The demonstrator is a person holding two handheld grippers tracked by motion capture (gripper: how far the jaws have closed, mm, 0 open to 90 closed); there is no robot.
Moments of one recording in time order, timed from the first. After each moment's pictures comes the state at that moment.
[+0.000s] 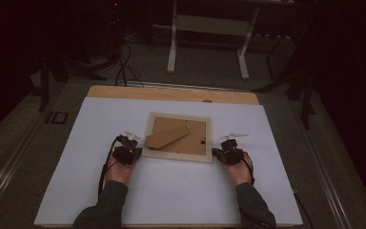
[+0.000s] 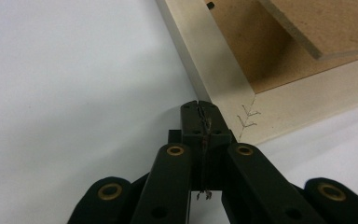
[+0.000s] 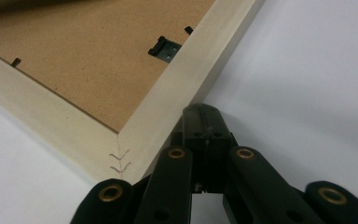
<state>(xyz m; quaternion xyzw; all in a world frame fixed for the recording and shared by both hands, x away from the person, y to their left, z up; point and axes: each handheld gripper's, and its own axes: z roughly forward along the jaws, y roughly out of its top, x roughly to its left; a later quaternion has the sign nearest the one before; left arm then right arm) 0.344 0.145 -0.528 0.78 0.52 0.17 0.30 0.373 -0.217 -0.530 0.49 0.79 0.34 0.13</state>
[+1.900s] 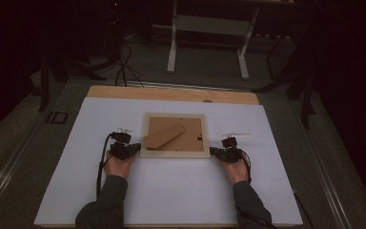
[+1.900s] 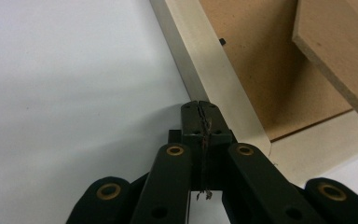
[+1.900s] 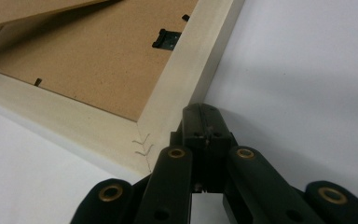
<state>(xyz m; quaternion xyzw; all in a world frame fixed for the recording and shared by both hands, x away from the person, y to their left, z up) 0.360 0.163 -0.534 0.72 0.59 0.11 0.35 0.380 -0.217 -0.534 0.53 0.76 0.38 0.07</state>
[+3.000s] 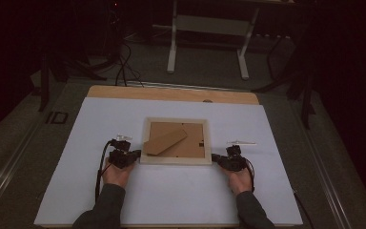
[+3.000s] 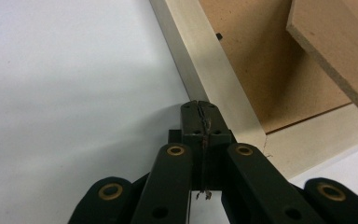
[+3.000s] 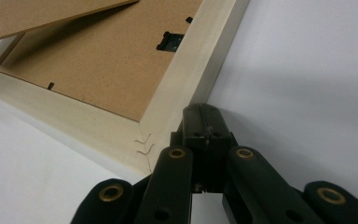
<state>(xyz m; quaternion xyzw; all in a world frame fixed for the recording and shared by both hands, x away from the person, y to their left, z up) 0.334 0.161 -0.536 0.73 0.57 0.11 0.36 0.353 -0.228 -0.539 0.53 0.74 0.41 0.05</state>
